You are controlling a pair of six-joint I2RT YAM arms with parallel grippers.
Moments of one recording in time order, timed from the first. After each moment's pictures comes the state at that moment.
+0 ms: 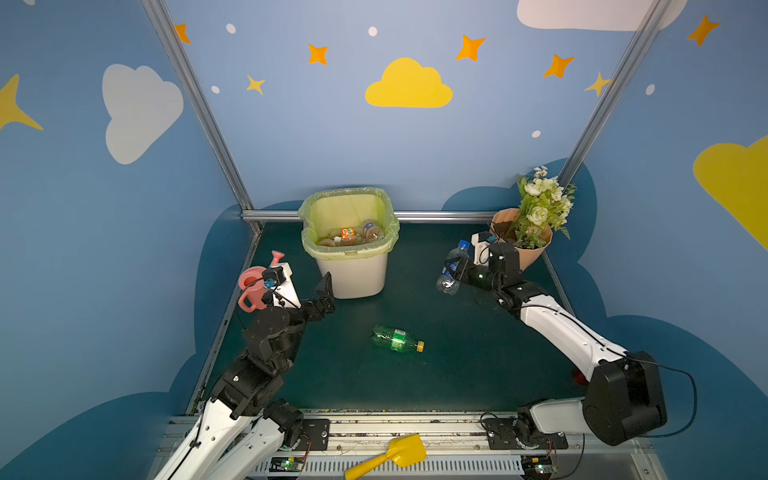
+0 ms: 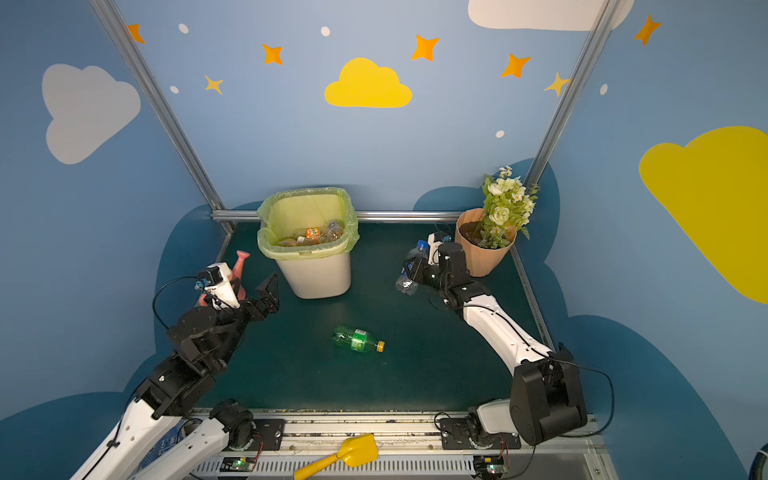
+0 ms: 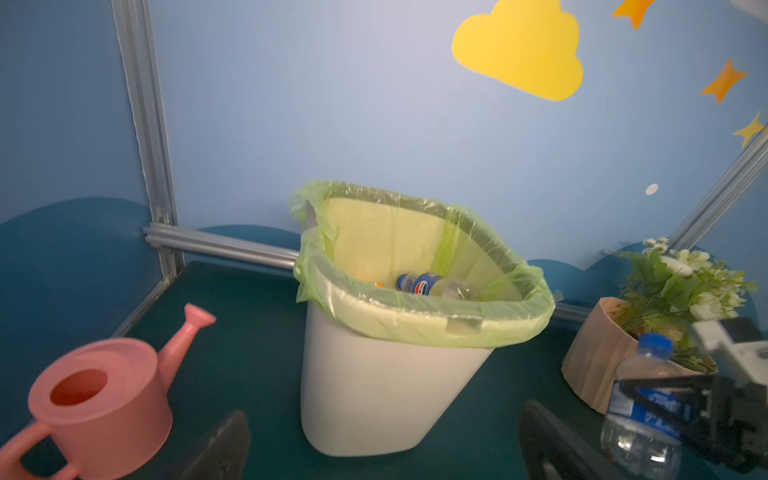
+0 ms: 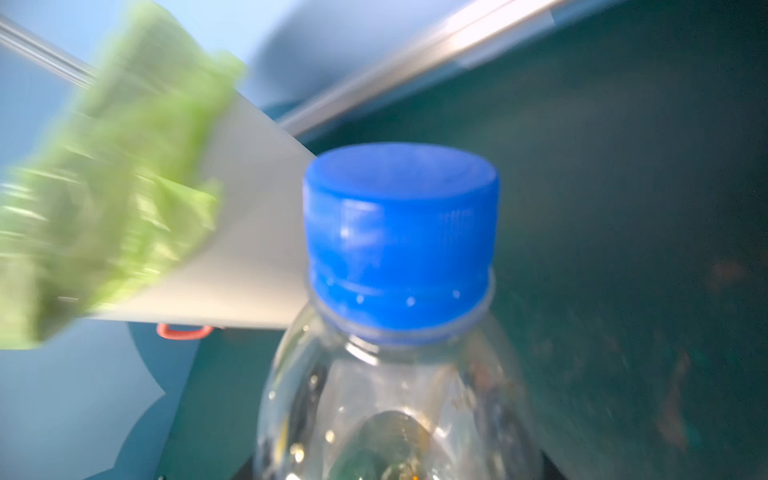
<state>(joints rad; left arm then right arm) -0.54 0.58 0.75 -0.30 -0.46 -0.35 0.36 1.37 1.00 -0.06 -0.28 0.57</state>
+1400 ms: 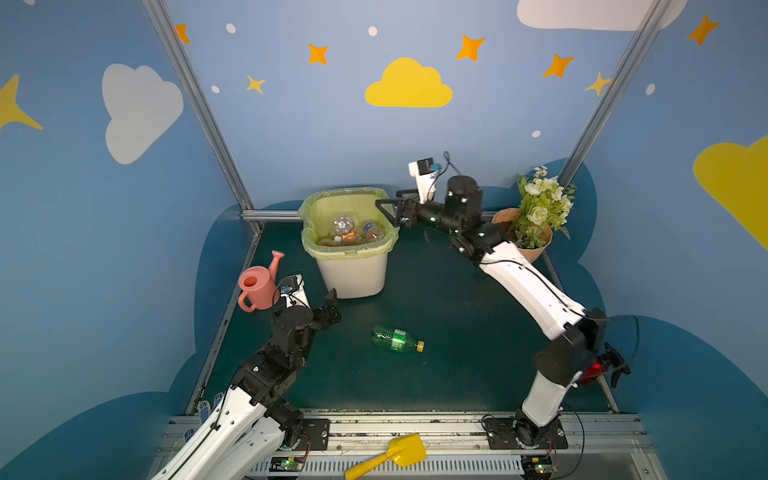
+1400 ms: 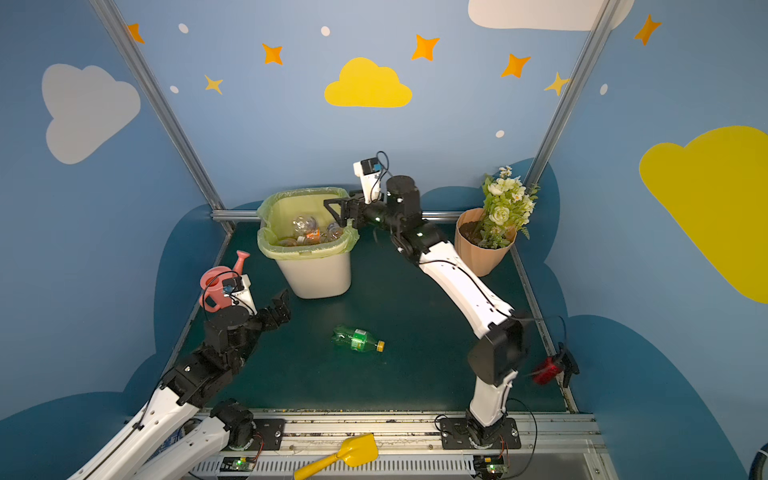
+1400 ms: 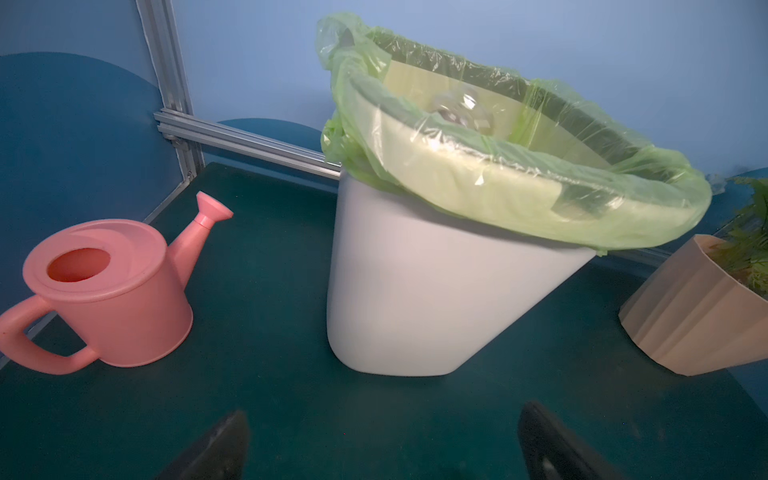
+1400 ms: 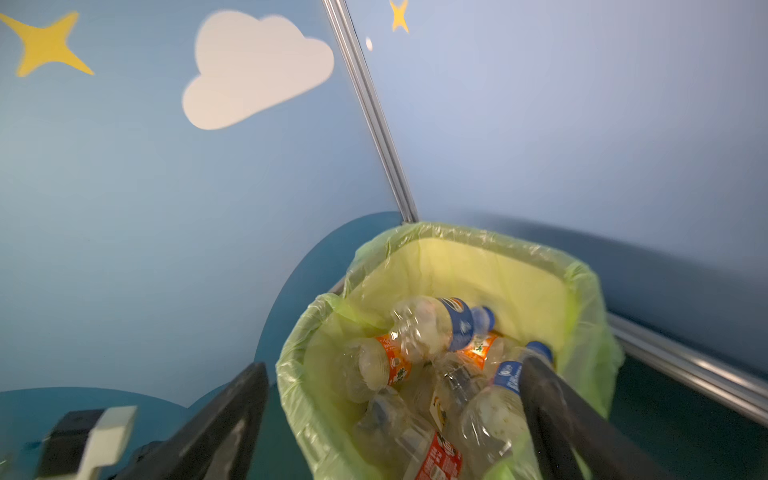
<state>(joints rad) -0.54 0.64 0.64 -0.37 -0.48 -0.47 0.63 1.69 1.81 -0.12 -0.38 0.29</state>
